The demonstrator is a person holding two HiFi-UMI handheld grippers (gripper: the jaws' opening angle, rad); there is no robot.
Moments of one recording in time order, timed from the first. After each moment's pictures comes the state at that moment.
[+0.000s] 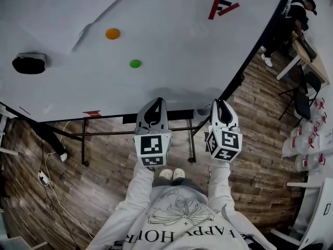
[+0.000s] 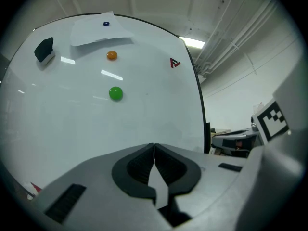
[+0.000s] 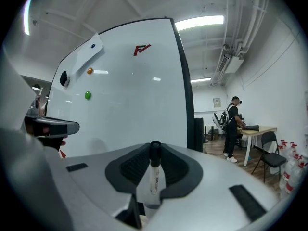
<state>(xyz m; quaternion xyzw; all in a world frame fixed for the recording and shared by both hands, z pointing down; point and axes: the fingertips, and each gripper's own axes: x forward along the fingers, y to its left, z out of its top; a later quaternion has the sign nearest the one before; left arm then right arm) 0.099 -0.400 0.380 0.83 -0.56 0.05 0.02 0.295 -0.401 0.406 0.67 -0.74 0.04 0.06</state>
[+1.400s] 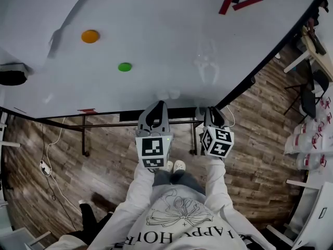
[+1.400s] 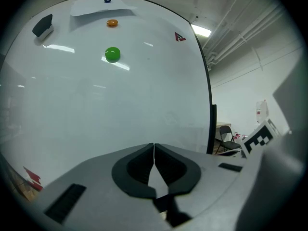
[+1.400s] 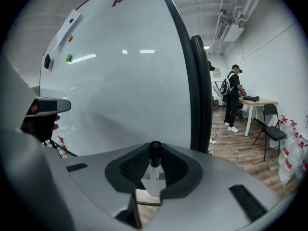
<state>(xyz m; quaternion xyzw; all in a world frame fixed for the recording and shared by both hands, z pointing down) 0.112 -0.433 0.445 0.82 -0.56 0.09 0.08 0.299 -0.437 0.549 0.65 -0.72 0.20 0.13</state>
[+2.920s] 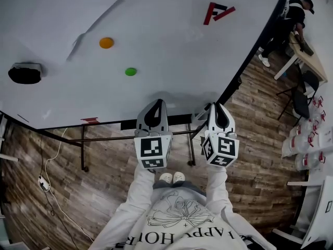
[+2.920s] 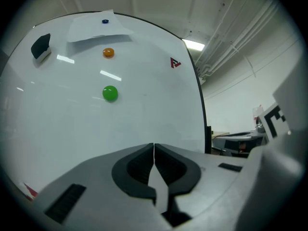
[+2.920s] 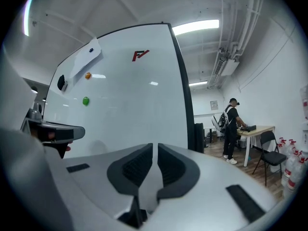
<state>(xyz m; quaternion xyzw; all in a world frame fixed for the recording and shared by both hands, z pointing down) 0.109 -0.416 0.375 0.83 -0.55 0.03 0.02 0.291 -0.402 0.394 0.69 -0.73 0.03 0.03</state>
